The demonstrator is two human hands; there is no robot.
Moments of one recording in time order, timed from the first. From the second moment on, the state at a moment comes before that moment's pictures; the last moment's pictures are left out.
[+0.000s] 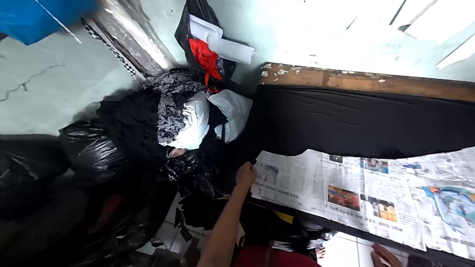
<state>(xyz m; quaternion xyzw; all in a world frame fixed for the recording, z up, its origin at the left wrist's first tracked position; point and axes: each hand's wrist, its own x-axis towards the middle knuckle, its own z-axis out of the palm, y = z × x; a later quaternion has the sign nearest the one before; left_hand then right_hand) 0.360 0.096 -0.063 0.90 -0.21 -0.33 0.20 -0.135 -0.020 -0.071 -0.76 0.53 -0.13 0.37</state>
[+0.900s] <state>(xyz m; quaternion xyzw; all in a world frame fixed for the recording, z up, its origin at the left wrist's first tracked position) 0.379 0.148 -0.083 0.79 -0.53 -0.27 0.17 0.289 0.039 -0.066 -0.75 0.52 0.07 0.40</state>
